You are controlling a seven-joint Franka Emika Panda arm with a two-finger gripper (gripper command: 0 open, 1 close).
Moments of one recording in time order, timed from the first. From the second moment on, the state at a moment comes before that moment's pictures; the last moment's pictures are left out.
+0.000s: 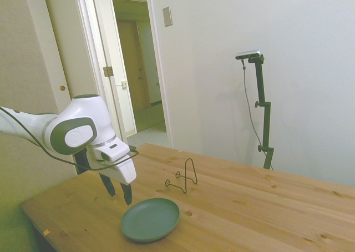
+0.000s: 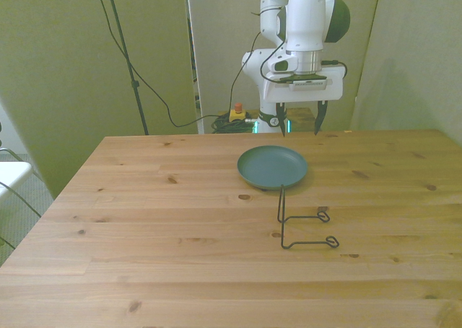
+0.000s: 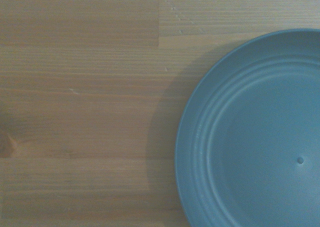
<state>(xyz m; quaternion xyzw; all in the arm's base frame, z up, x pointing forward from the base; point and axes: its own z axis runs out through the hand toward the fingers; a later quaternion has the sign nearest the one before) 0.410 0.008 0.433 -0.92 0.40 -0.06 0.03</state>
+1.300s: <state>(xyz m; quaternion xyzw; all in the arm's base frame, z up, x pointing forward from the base) 0.402 -0.240 0.405 -0.88 0.46 -0.08 0.07</state>
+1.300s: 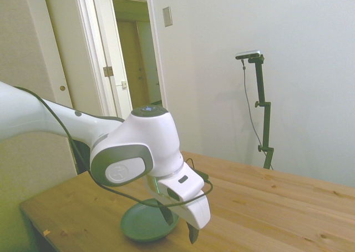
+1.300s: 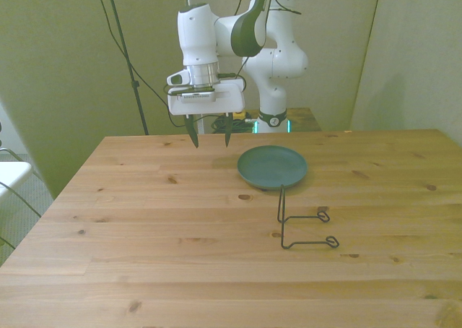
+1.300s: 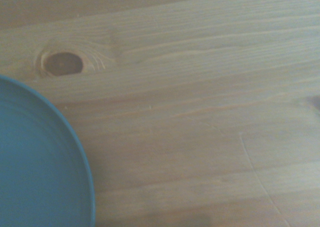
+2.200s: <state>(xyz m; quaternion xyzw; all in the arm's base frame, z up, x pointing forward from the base) 0.431 -0.183 0.358 -0.88 0.45 -0.06 0.16</state>
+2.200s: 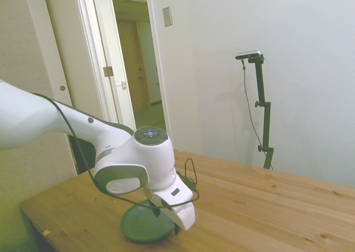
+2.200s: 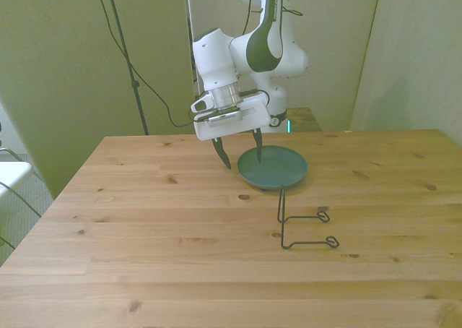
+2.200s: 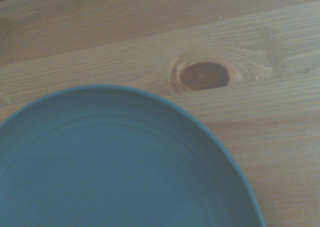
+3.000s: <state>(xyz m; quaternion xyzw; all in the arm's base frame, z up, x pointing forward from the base) 0.435 -0.175 0.348 -0.89 0.44 -0.05 0.15</state>
